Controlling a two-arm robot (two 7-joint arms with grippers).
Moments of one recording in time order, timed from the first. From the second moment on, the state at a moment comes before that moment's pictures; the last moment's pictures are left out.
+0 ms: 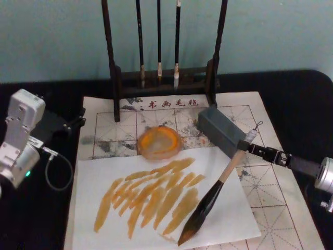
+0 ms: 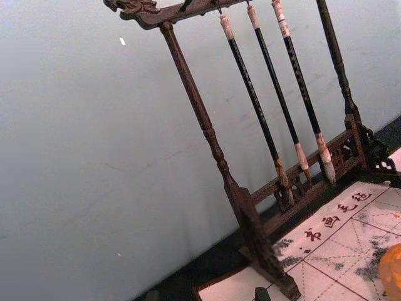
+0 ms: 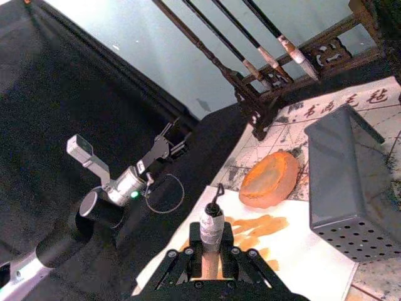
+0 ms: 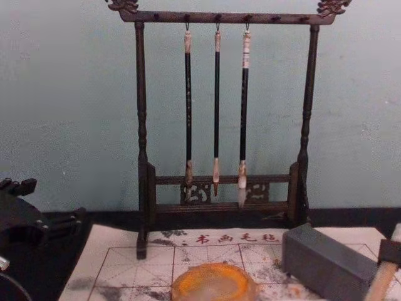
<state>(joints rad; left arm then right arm) -0.20 0.60 0.45 -1.41 -0.25 -0.12 0.03 0.30 0.79 -0.64 -1.30 1.39 0.31 0.85</state>
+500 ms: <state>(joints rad) -0.20 0.60 0.45 -1.41 -0.25 -0.12 0.03 0.30 0.78 -0.62 -1.29 1.39 0.30 0.83</state>
